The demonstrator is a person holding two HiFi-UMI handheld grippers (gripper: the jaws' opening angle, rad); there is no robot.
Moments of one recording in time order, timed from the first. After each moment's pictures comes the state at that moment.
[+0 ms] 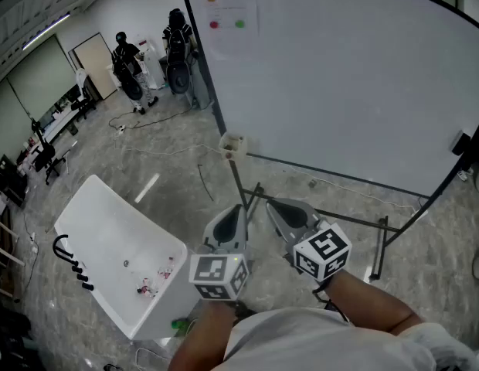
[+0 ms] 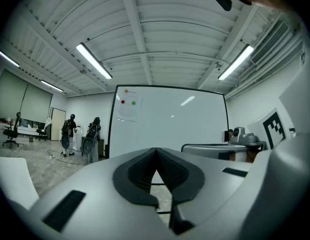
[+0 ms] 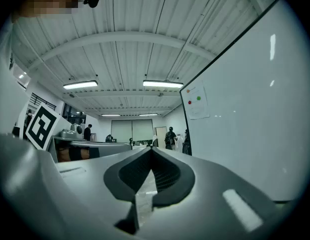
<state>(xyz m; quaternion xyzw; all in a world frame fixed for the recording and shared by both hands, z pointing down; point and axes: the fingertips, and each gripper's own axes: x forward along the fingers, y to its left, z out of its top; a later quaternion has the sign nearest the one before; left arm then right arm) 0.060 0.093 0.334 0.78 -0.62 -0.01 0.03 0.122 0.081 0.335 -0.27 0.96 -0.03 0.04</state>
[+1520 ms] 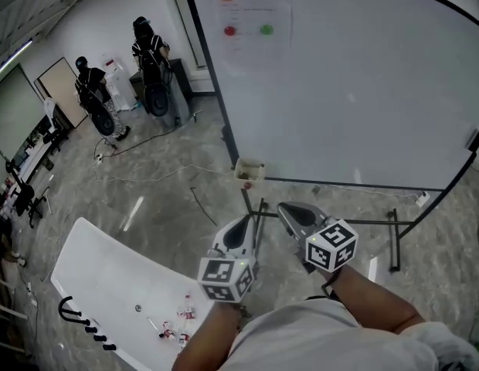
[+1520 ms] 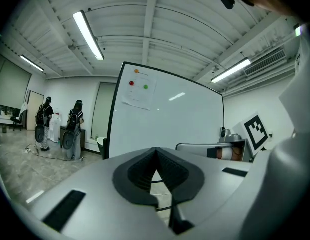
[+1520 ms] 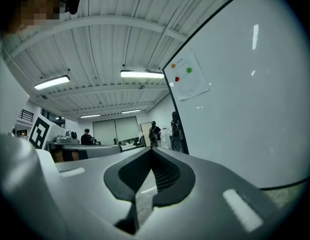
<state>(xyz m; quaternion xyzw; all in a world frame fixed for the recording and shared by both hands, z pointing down) -0.110 -0.082 0.368 0.85 -0.52 0.01 0.07 -0.037 -0.102 0.373 -0.35 0.93 -0.11 0.03</state>
